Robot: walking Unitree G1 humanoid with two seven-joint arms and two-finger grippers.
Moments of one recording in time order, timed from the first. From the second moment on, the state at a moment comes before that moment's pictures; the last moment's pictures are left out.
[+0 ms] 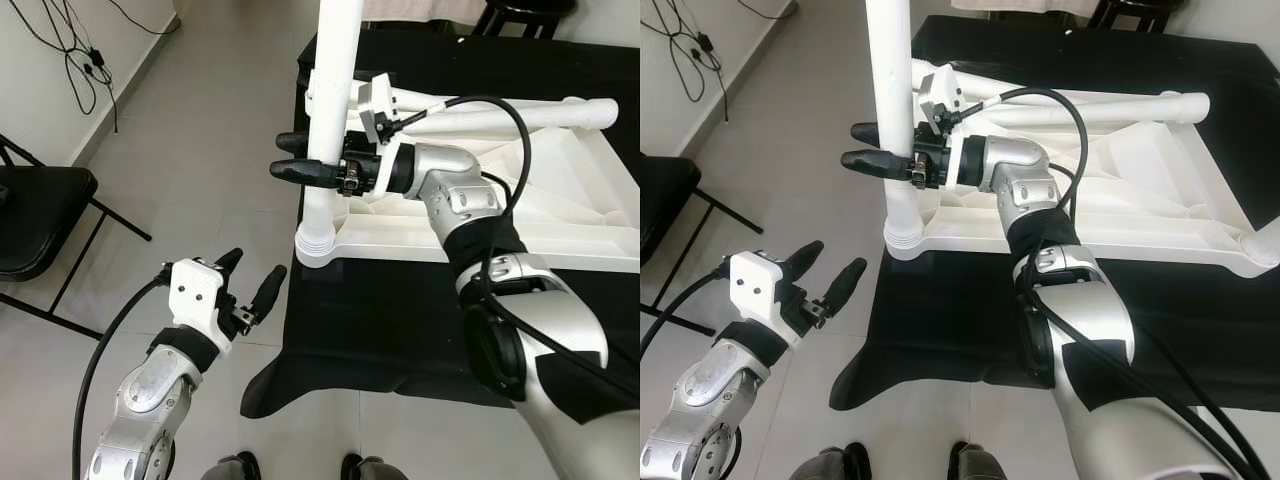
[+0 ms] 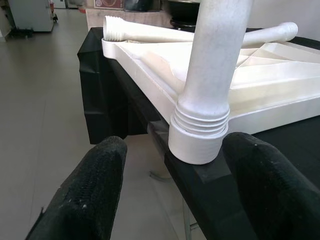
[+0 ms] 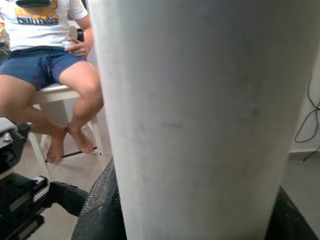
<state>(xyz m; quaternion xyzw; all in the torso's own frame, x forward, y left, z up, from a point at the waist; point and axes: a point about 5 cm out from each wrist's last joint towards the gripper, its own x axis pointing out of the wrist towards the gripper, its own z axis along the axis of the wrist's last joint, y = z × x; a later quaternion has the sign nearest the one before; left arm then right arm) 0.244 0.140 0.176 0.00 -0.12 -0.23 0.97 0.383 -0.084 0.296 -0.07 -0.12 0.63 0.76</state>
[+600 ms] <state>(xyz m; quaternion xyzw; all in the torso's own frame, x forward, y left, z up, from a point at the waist) 0.265 0.147 0.173 0.00 -0.12 -0.23 0.97 0.365 -0.073 0.223 -0.03 -0.09 0.27 0.96</state>
